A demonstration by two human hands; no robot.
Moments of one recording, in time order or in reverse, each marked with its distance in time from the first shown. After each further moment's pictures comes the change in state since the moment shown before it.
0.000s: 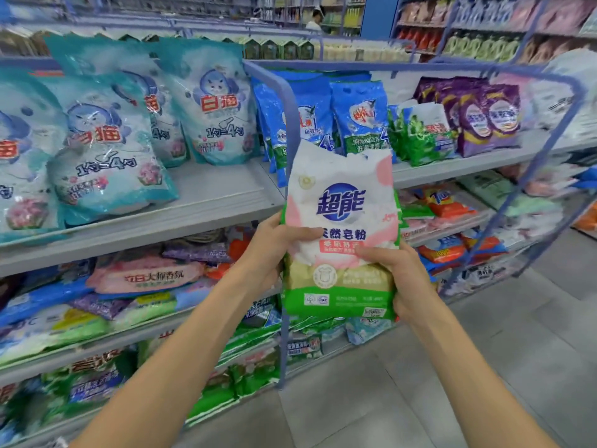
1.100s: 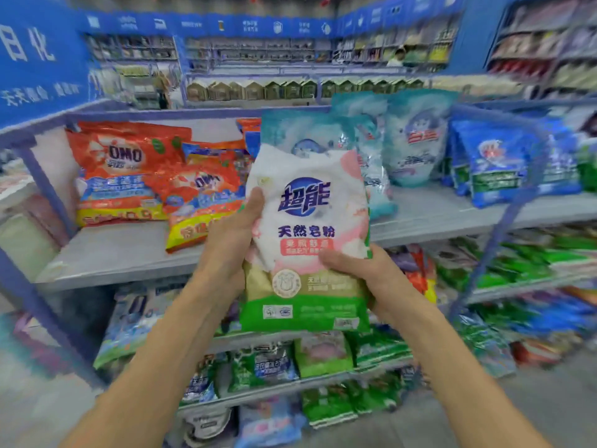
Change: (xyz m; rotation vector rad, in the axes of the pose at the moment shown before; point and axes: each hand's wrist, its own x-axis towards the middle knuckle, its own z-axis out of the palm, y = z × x) left_hand -0.273 0.177 -0.393 -0.127 0.495 0.270; right_hand -0.157 0.116 0.455 -0.154 -0.512 0.043
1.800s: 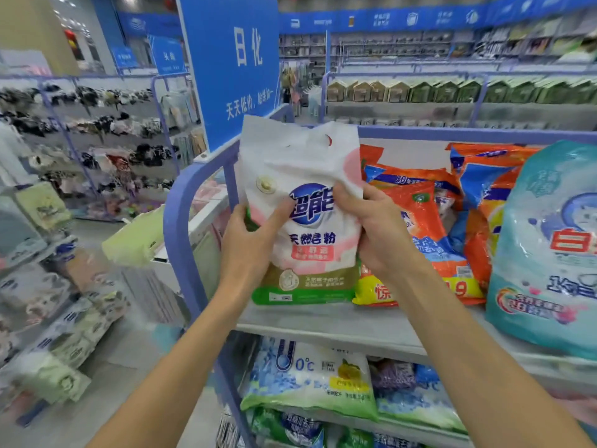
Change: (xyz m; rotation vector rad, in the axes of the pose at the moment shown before) left_hand 0.139 0.113 -0.267 0.444 0.439 0.339; right_hand 0.257 -0.016 0.317 0.302 -0.337 -0.160
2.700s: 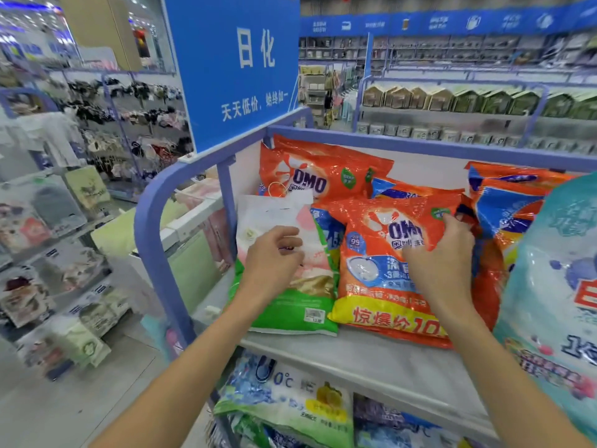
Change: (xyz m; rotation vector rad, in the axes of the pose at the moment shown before) left_hand 0.018 -0.035 0.060 0.375 -0.020 -0.053; right_hand 0.015 -0.009 -0.128 -1.075 0.491 -0.114
